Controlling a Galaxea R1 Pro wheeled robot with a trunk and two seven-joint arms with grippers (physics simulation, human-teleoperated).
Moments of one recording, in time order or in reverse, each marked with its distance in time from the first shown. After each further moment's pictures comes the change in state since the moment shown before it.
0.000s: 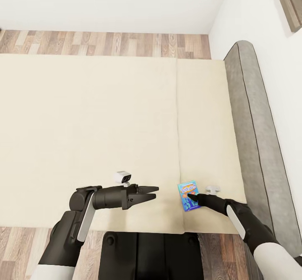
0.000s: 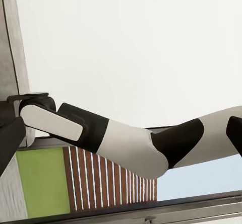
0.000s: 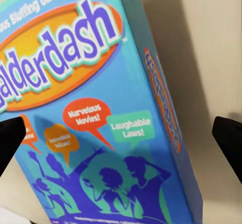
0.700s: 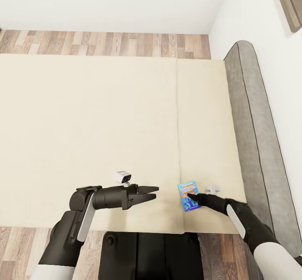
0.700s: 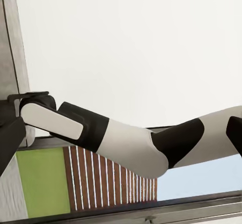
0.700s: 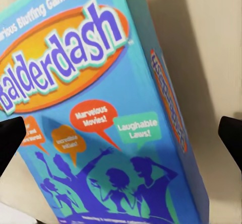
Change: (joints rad) left arm 0.000 0.000 -0.001 0.000 0.000 0.000 0.001; right arm -0.001 -0.001 -0.002 -0.006 -0.013 0.020 0.006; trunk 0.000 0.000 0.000
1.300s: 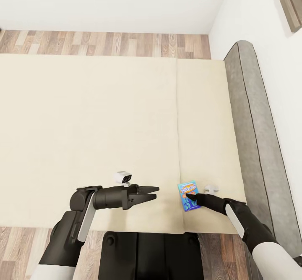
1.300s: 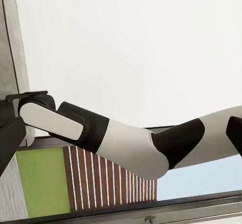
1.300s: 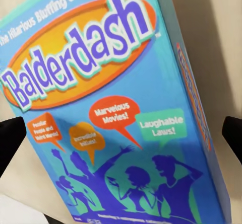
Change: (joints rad) left arm 0.000 -0.002 -0.002 0.000 0.000 0.001 0.002; right arm 0.000 0.009 0.000 -0.009 0.001 0.026 0.012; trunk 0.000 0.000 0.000
